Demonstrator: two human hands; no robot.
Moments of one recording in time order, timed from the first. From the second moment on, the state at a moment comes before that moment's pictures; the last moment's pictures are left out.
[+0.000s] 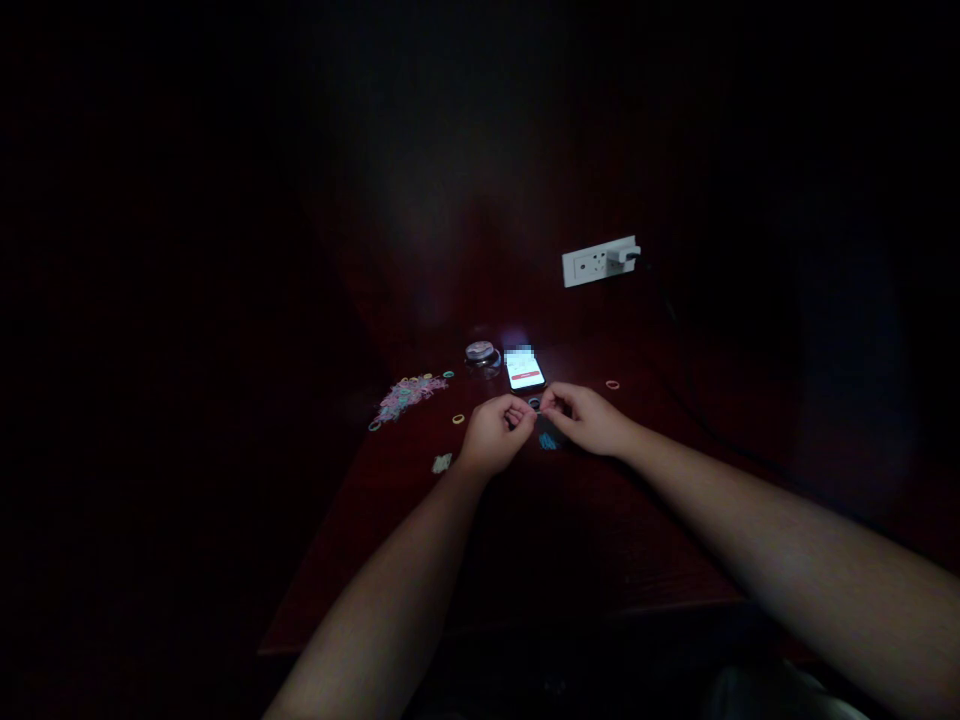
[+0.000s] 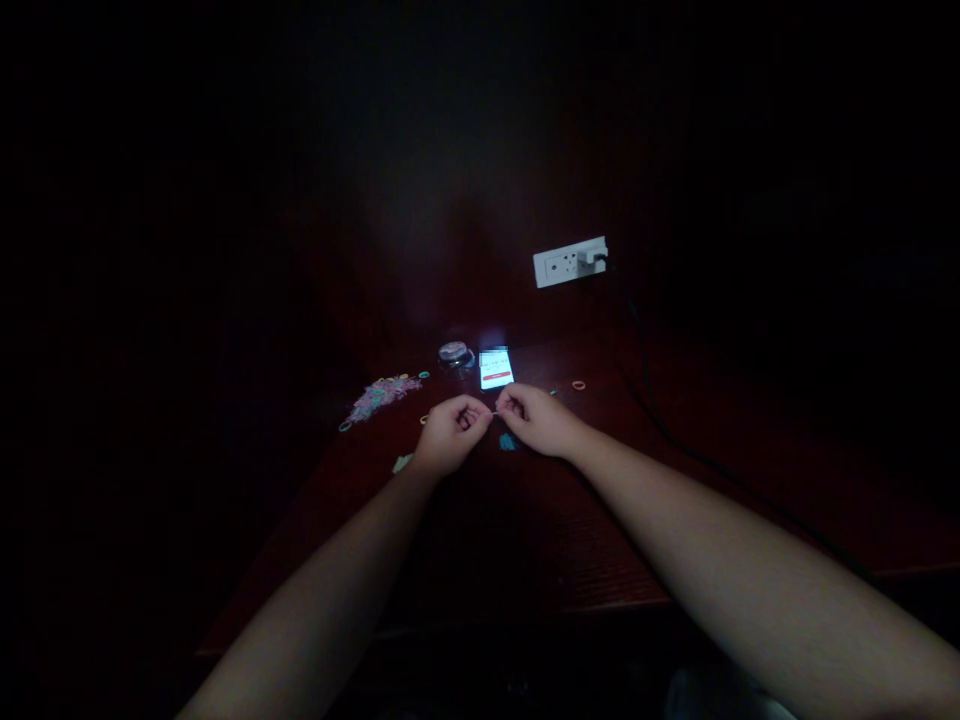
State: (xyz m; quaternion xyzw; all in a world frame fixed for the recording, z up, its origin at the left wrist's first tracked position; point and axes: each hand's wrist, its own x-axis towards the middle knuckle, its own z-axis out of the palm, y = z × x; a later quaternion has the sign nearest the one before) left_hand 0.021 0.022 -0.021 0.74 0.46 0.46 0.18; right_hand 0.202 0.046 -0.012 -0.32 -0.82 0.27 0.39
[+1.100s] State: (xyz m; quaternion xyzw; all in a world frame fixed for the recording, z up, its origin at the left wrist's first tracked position) left_hand 0.024 0.018 -0.017 0.74 0.44 0.46 0.21; right_hand 0.202 0.042 -0.009 -0.31 -0.83 0.26 0.37
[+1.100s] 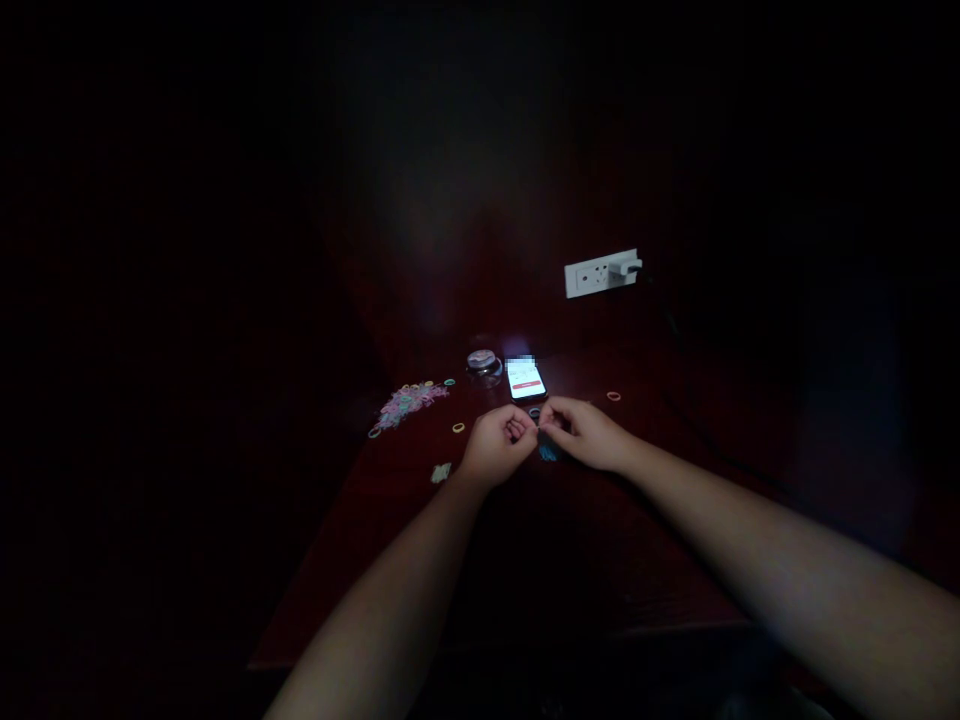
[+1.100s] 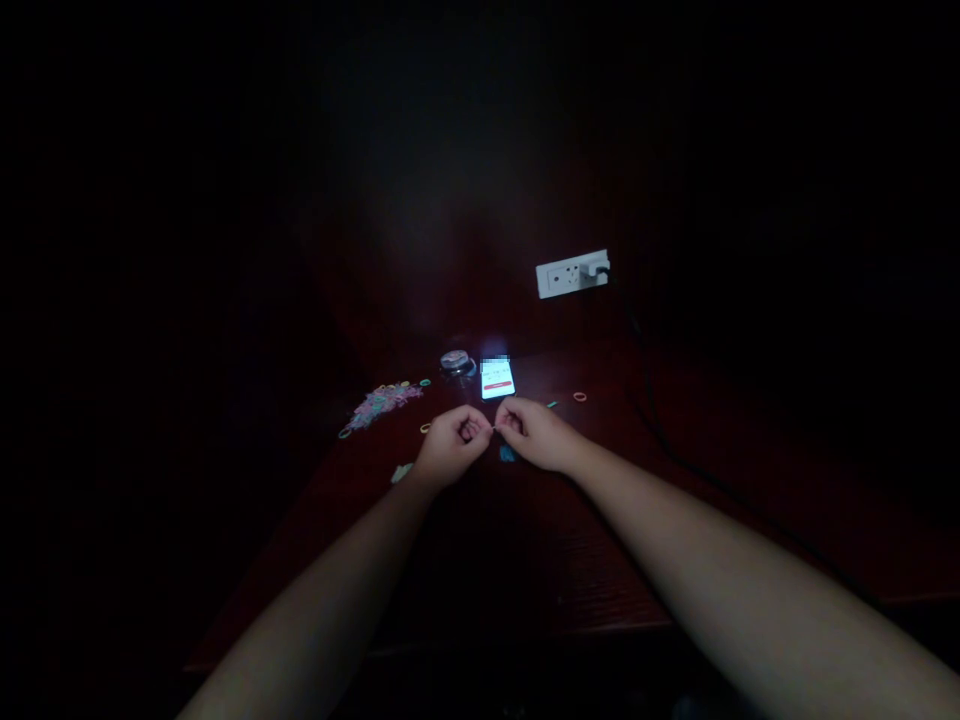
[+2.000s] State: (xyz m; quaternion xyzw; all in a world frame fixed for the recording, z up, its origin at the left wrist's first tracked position) left_hand -0.088 -0.051 -0.019 0.62 0.61 0.49 -0.01; right_hand 0.208 0.056 -0.020 -0.28 -0.84 0.27 0.38
